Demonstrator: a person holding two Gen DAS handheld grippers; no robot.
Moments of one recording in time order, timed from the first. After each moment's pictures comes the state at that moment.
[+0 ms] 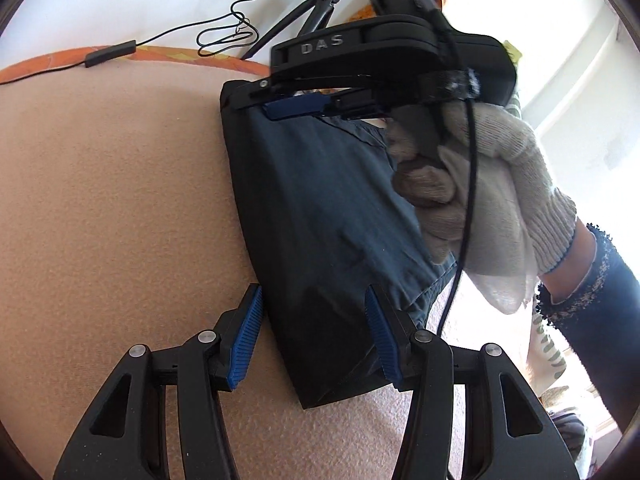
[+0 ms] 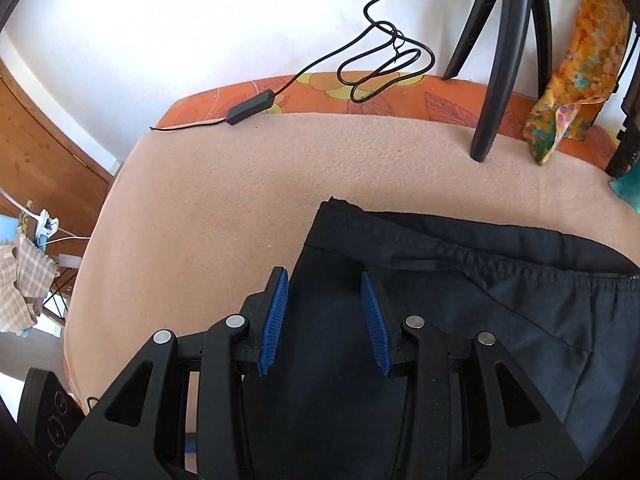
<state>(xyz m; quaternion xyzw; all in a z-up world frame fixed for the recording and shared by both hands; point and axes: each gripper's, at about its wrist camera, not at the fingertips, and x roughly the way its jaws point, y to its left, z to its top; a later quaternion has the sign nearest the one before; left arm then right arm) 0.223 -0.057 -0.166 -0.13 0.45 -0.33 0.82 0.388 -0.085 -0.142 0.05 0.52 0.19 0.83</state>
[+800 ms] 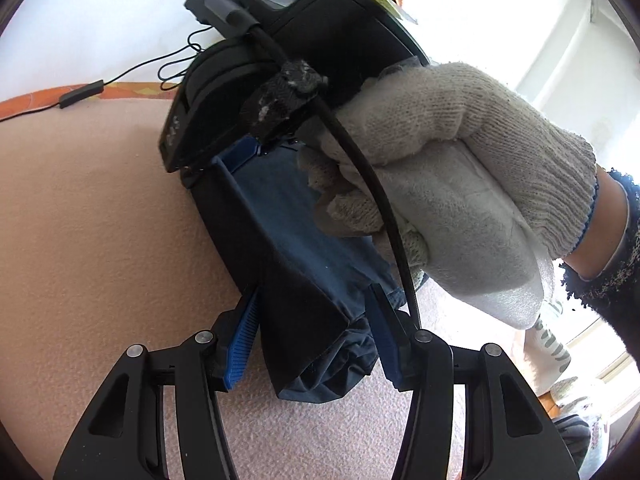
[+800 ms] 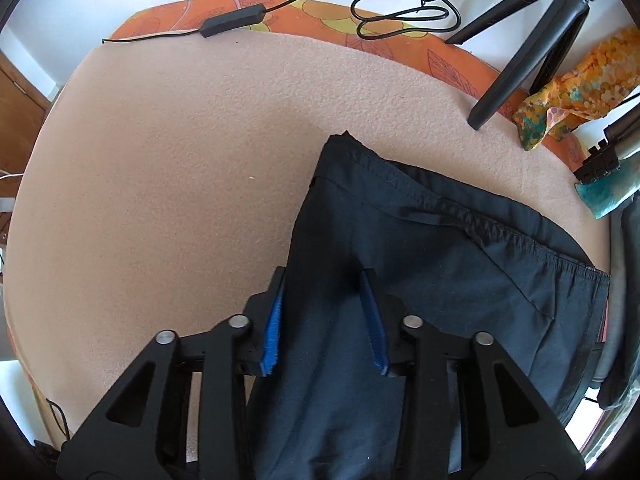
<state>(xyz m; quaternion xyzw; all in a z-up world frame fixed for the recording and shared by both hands) 0.205 -0.088 -0.140 -0.11 0.41 -0.34 0.84 0.374 -0.048 -0.152 -0.08 0.60 0.11 0.78</state>
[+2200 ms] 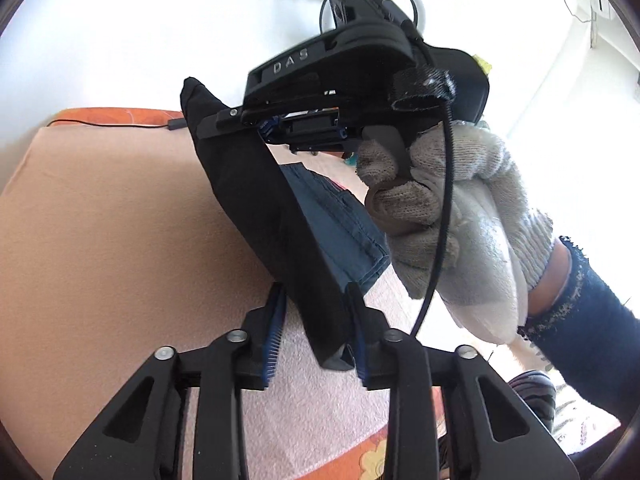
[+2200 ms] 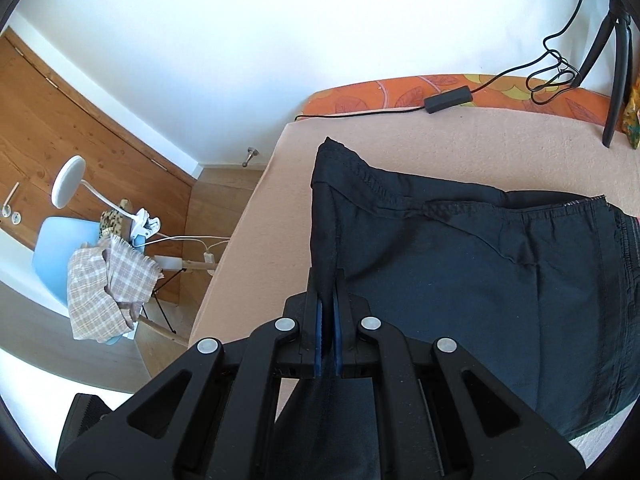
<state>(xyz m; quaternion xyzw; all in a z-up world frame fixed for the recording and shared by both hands) 0.108 0.057 -0.062 -0.13 0.38 -0.32 0.86 0.280 0.053 -0.062 0.14 0.50 0.30 0.80</state>
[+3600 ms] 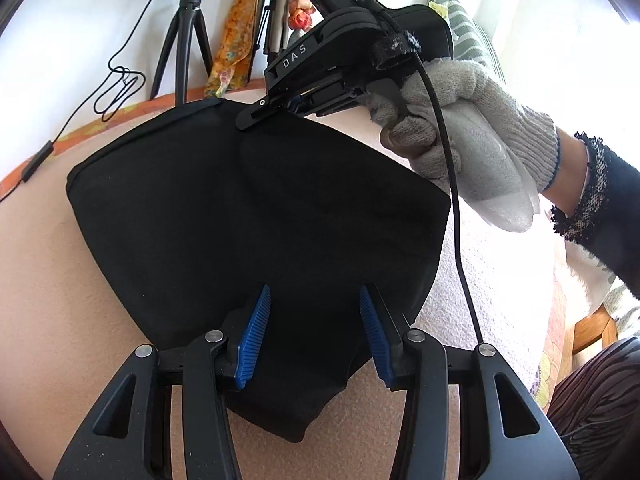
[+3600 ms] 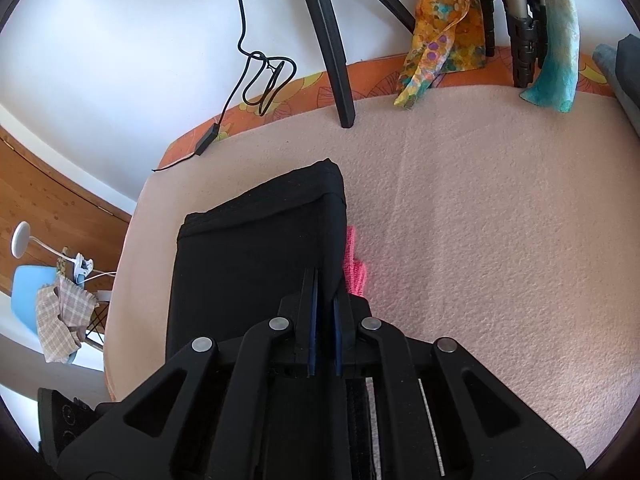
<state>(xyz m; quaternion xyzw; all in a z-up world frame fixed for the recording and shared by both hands) 0.206 -0.123 -0.135 0.06 0.42 -0.37 0.83 0.357 -0.222 -0.157 0.16 0.50 0.20 0.82</state>
